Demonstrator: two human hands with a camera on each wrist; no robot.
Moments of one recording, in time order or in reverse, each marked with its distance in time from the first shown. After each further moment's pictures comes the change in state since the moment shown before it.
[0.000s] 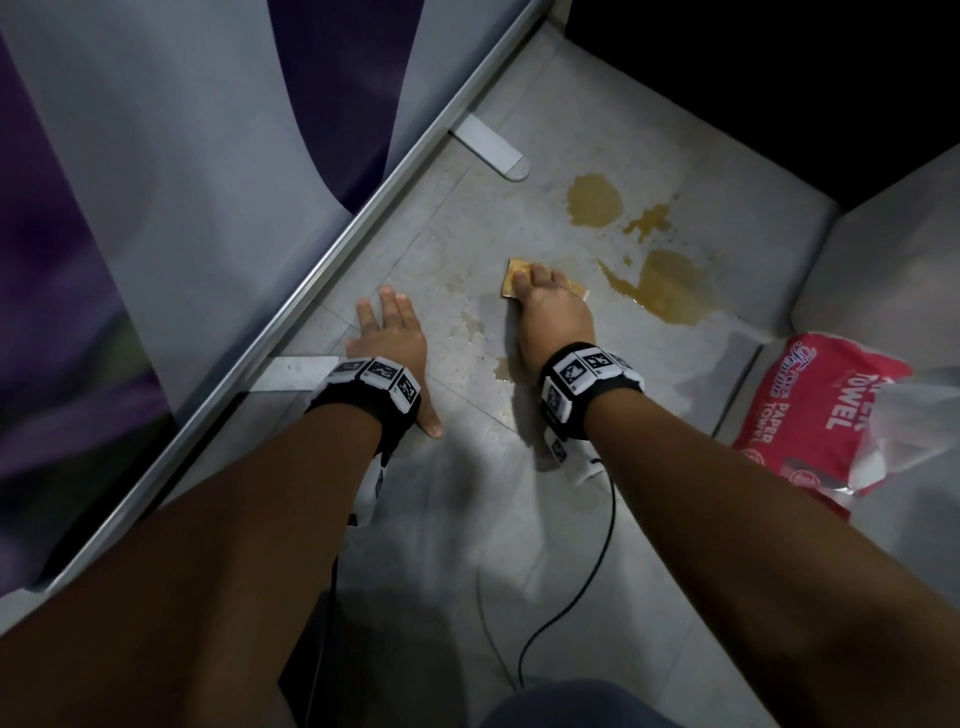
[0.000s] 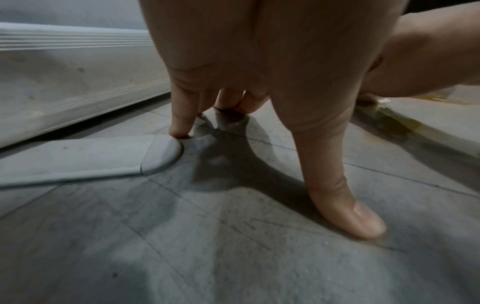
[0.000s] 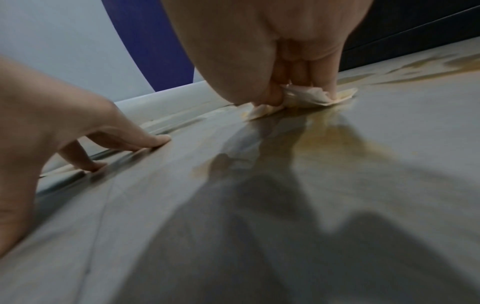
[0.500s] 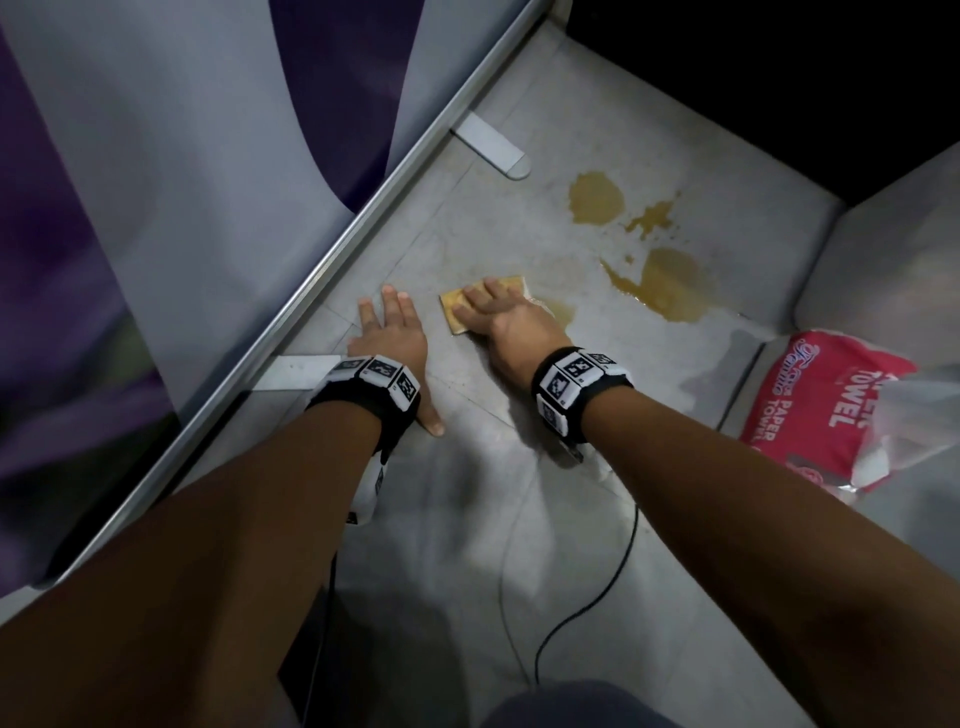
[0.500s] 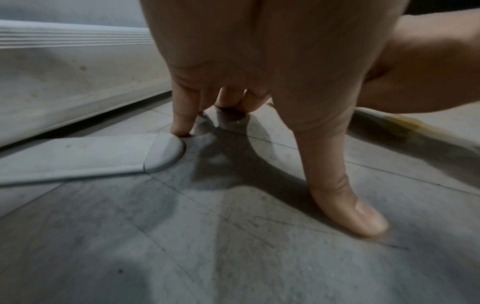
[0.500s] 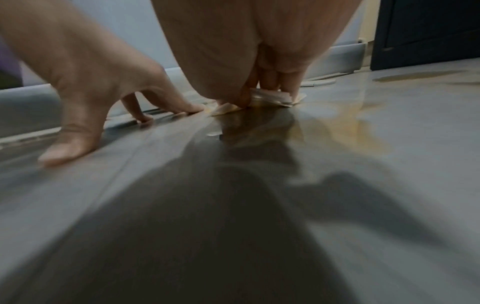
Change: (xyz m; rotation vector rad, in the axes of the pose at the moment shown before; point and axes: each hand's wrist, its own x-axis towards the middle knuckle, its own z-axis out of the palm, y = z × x) left_hand 0.001 -0.003 -0.001 0.019 0.005 0.008; right_hand 0.004 -0.018 0.018 0.008 -0.070 -0.463
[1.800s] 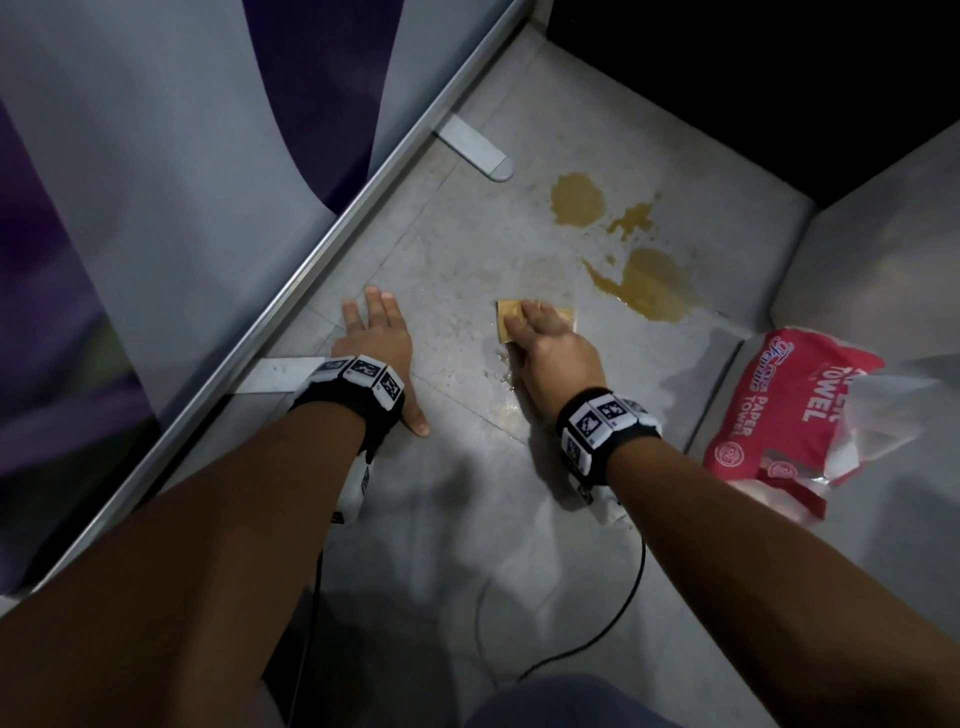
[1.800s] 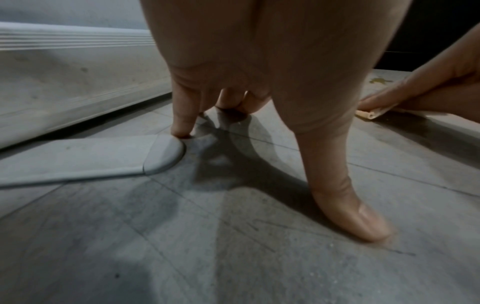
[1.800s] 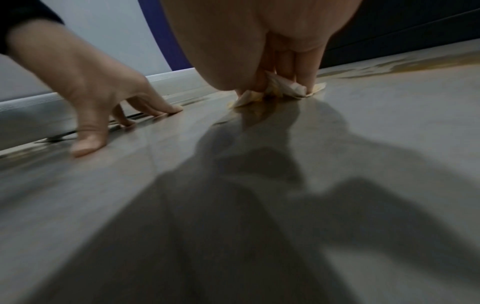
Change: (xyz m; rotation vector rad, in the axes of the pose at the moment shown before) left_hand -0.001 0.001 0.001 0.022 -0.004 -0.006; right_hand -0.065 0.021 0.025 0.068 0.294 0.350
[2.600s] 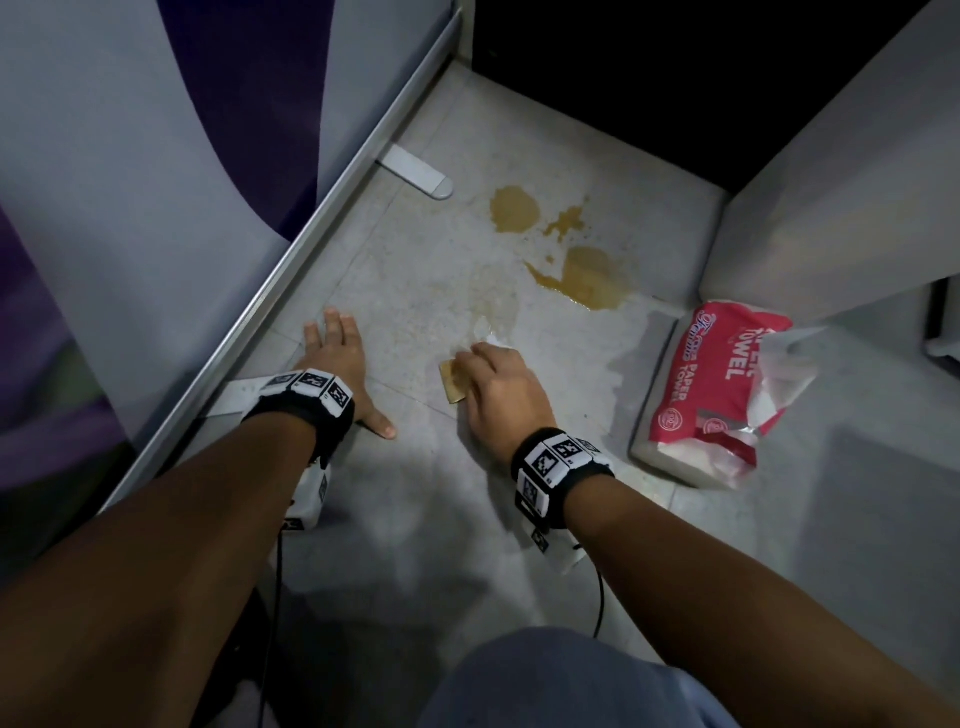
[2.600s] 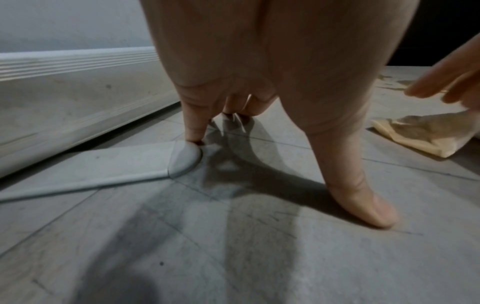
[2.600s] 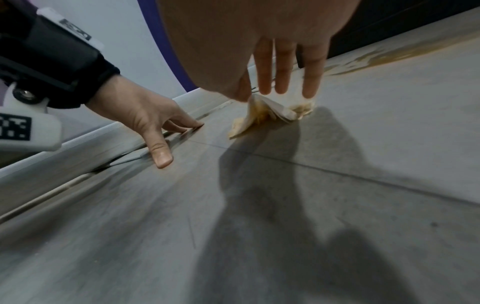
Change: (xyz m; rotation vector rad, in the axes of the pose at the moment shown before) left_hand -0.001 -0.007 0.007 -0.027 0.033 0.040; right_hand -0.068 -0.045 -0.025 0.207 0.117 0.060
